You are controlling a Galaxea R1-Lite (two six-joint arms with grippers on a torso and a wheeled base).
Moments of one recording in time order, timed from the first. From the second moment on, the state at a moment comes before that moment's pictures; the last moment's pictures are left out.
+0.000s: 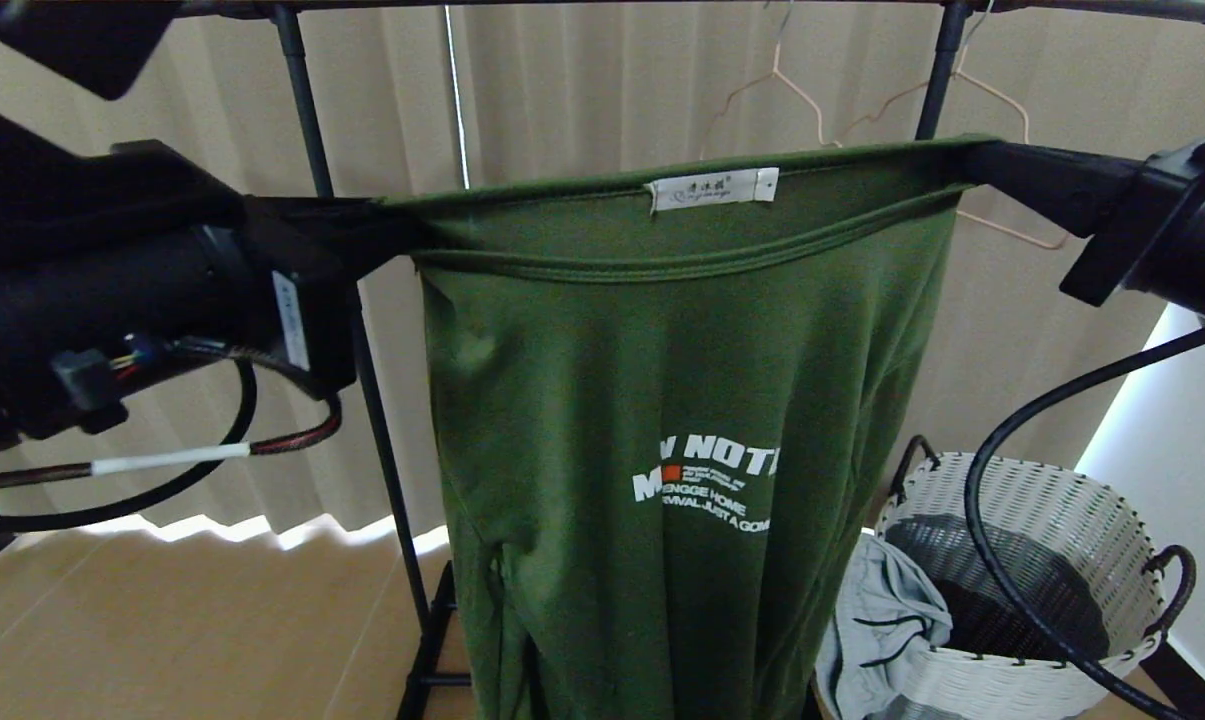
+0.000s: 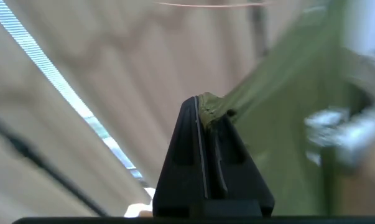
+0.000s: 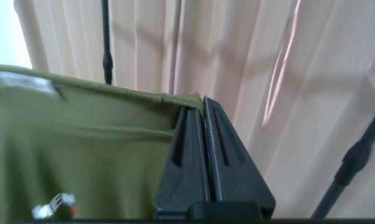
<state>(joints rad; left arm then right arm) -0.71 1.30 -1.01 -0.30 0.19 0.32 0.46 1.31 -0.93 -0.52 0.09 0.01</state>
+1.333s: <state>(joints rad) -0.70 1.43 -1.04 -0.48 0.36 0.32 0.46 1.17 -0.92 -0.31 0.09 0.00</state>
